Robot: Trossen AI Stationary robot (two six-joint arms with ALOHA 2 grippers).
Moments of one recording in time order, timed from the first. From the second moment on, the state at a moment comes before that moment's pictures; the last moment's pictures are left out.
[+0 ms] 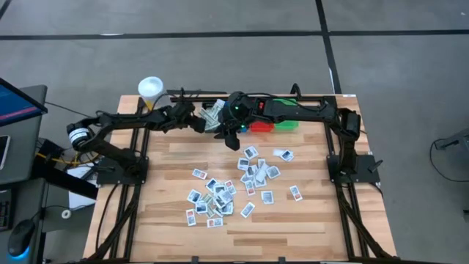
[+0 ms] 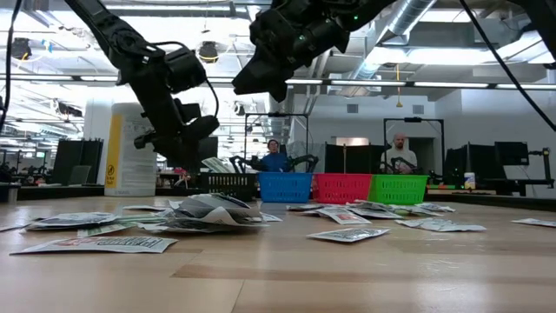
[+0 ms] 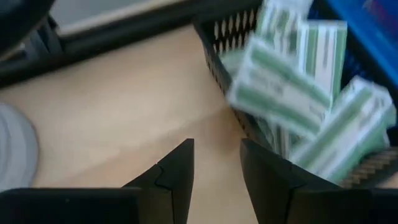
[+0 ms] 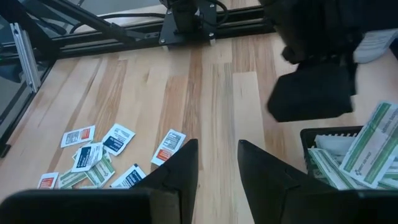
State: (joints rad) left arm 0.57 1.42 0.68 -0.16 -0.28 -0.41; right arm -0.26 1.92 1.58 -0.32 -0.38 -0.06
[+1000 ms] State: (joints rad) left arm 0.58 1.28 0.69 0.00 -0.40 -0.31; right arm -0.27 1.92 1.58 -0.32 -0.38 -0.06
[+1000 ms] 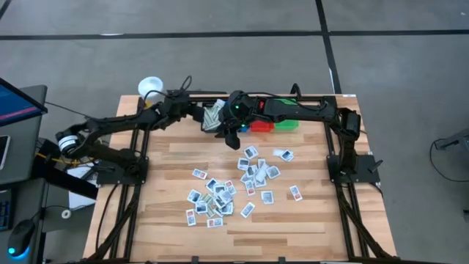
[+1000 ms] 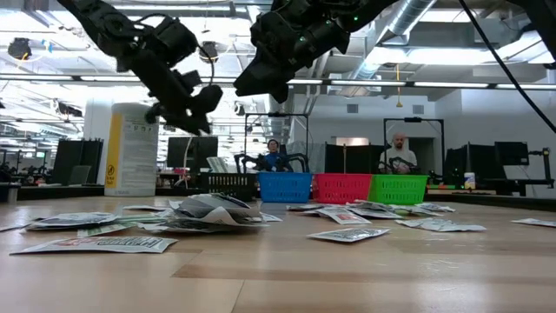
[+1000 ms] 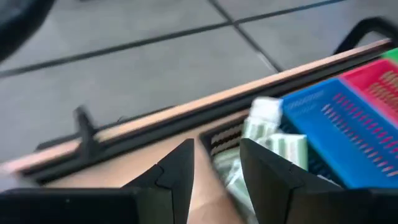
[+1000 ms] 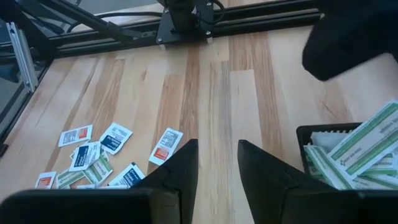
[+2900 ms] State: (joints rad) left arm 0.52 1.38 0.77 0.20 0.01 -0.24; right arm -0.29 1.92 1.58 -0.41 -0.39 -0.09
